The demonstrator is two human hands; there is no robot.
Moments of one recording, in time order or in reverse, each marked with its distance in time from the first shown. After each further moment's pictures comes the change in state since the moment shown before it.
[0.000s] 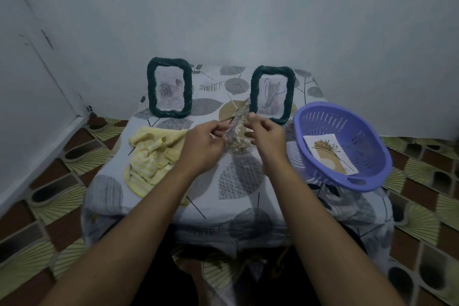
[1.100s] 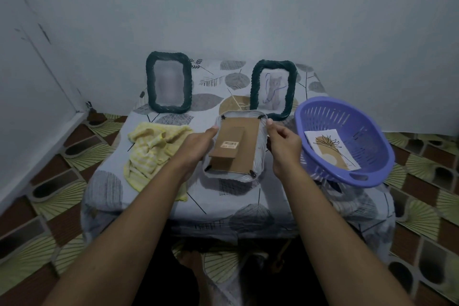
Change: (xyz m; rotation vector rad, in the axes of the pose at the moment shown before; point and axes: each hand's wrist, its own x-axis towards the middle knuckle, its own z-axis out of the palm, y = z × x) left_hand 0.004 -0.041 0.008 -0.449 -0.217 -0.523; right_hand 0.013 0.029 -0.028 0.191 0.117 0.090
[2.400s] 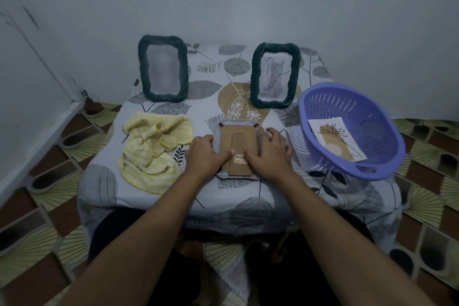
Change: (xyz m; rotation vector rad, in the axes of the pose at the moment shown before) left_hand 0.017 -0.051 0.031 0.639 0.188 0.141; right_hand 0.004 0.051 -0.018 -1.282 -0.278 -0.331
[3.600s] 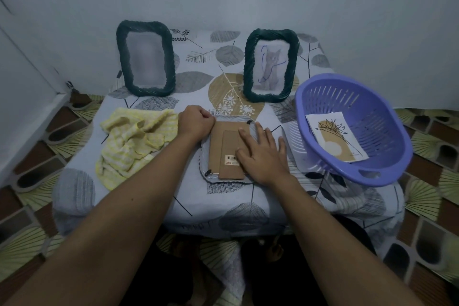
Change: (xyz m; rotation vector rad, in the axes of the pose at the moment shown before) left_hand 0.084 0.026 0.000 -0.087 0.123 -0.086; right_hand 0.009 0.011 0.007 -0.155 -0.188 -0.057
